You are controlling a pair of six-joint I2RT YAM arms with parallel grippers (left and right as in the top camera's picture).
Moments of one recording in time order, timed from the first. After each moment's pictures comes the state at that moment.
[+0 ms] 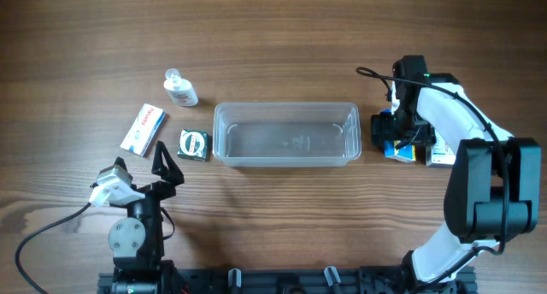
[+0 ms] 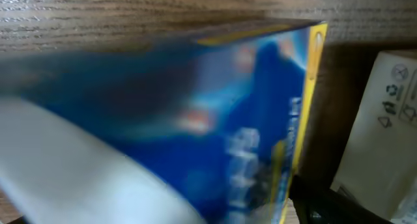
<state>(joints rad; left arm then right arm) 0.01 0.02 0.01 -0.05 -0.19 -0.45 0.02 1.86 1.17 -0.92 0.11 0.08</state>
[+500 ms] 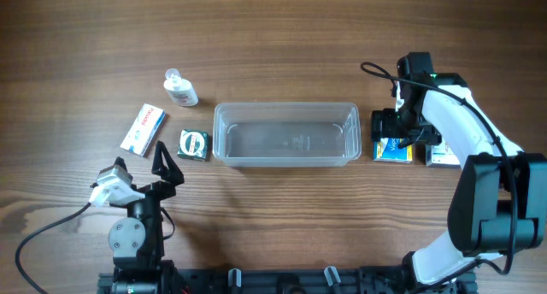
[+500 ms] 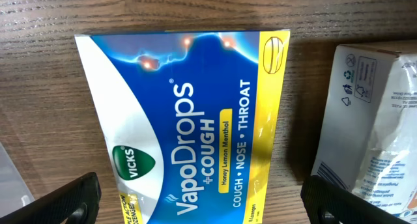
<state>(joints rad) 0.01 0.02 0.01 -0.05 -0.19 -0.45 0.02 1.79 1.17 -0.94 0.11 0.11</state>
